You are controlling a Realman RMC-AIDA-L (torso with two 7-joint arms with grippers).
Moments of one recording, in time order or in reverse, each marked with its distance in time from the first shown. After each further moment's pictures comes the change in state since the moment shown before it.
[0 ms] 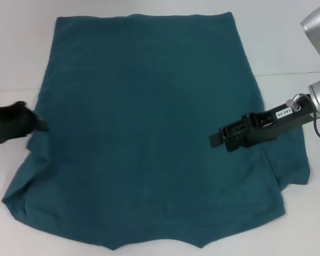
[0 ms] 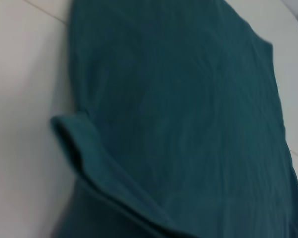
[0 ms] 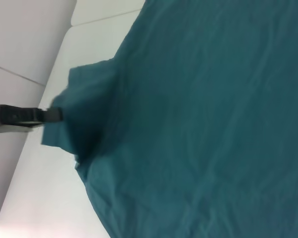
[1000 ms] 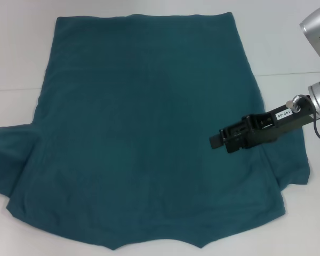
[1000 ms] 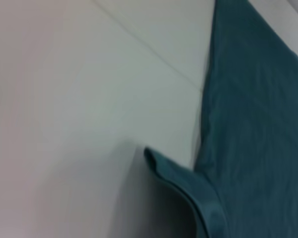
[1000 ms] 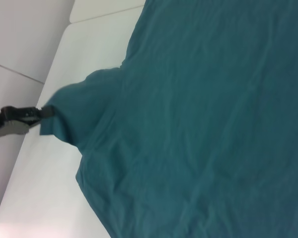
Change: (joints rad) left arm 0.163 0.037 -0.067 -0.055 -0.026 -0.209 0.084; right arm 0.001 0.000 -0.005 0.003 -0.002 0.000 0.000
